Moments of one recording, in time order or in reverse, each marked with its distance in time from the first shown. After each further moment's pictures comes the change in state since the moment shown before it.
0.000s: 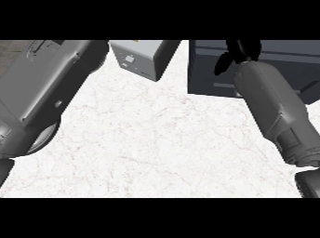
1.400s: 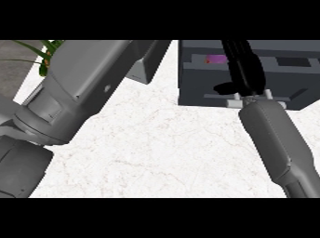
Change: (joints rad) left arm -0.270 -0.182 0.043 0.392 0.038 0.064 -0.160; right arm 0.417 0.010 0.188 -0.551 0.003 0.163 0.142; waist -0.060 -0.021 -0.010
